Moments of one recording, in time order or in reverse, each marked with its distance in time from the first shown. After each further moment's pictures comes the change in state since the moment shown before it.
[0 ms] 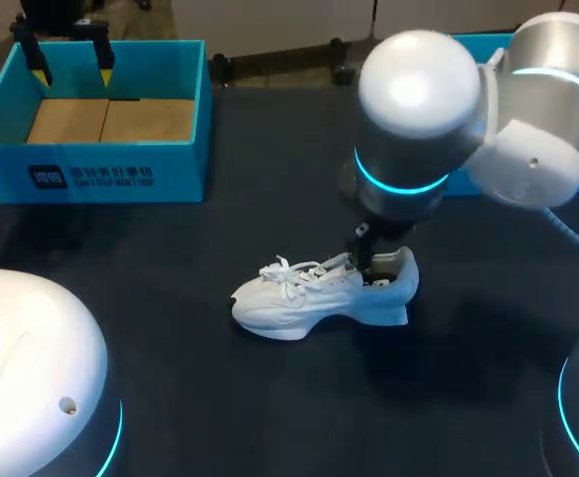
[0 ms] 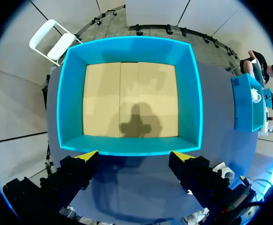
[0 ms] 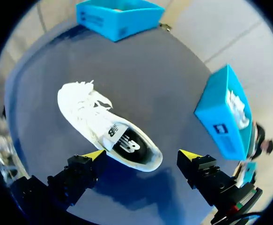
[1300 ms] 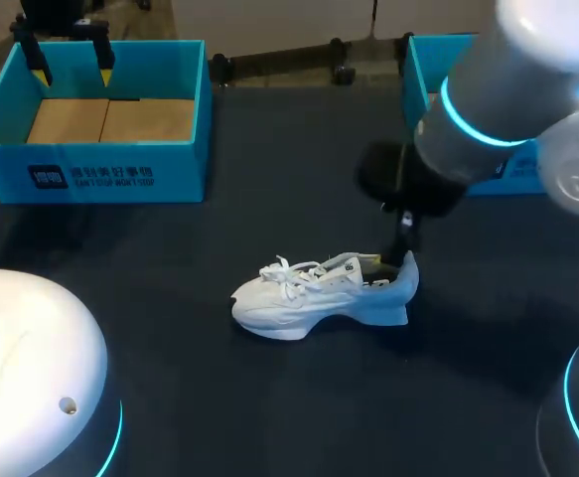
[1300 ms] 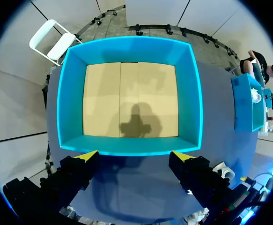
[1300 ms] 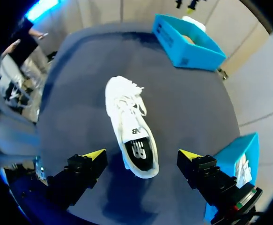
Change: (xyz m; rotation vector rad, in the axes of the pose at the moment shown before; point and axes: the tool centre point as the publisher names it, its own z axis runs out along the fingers) left arm 0.000 0.000 0.000 0.000 0.000 0.000; right arm -0.007 0.005 -0.021 -0.237 0.304 -0.566
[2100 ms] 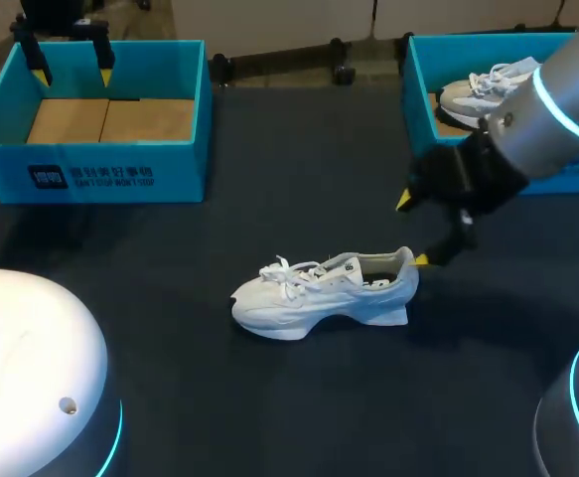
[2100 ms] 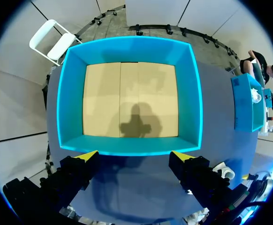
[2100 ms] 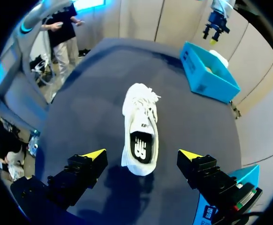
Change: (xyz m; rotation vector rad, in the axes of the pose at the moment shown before) left arm 0.000 0.000 0.000 0.000 0.000 0.000; right arm -0.008 -0.034 -0.008 -0.235 0.100 -0.267
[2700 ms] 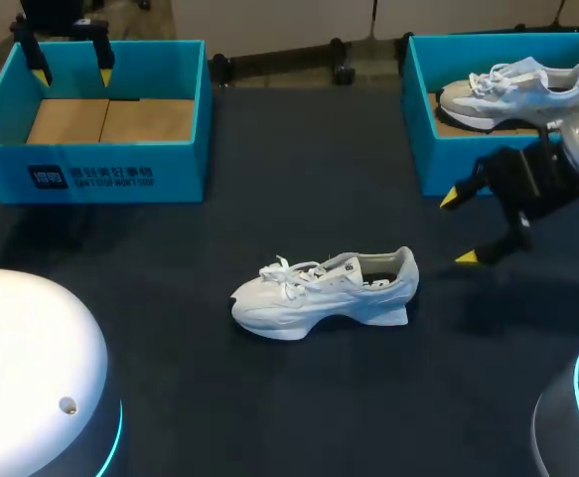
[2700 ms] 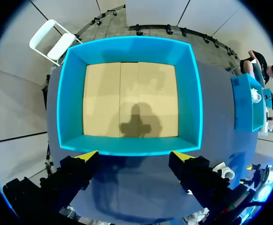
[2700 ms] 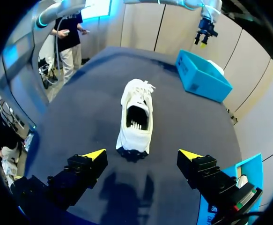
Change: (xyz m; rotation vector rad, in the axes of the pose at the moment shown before) left arm 0.000 0.000 0.000 0.000 0.000 0.000; right arm -0.009 -0.068 -0.008 -0.150 -0.032 -0.006
